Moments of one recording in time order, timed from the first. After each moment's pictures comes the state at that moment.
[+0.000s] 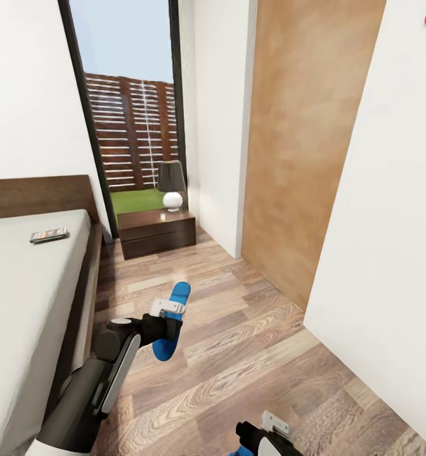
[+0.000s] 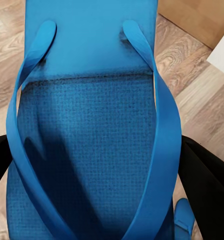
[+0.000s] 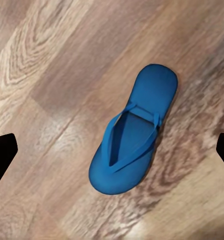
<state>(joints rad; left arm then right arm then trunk) -0.45 -0.02 -0.20 -1.51 0.07 0.97 -0.14 -0.47 0.17 0.13 -0.24 -0.59 0.09 -0.18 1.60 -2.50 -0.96</state>
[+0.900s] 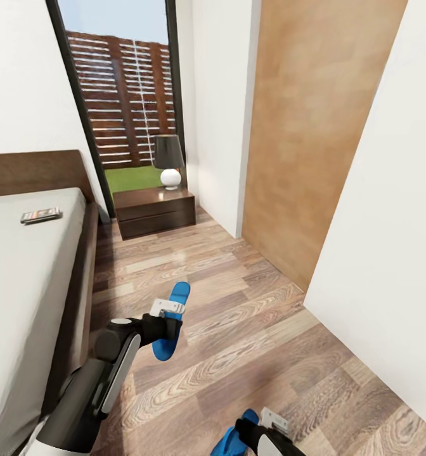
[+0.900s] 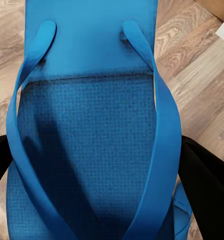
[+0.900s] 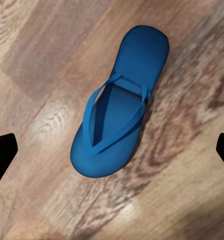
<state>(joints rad) -0.45 -0.02 -0.20 -1.51 0.07 0.97 -0.14 -0.47 0.17 0.14 -0.26 -0.59 0.09 -0.17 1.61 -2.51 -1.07</state>
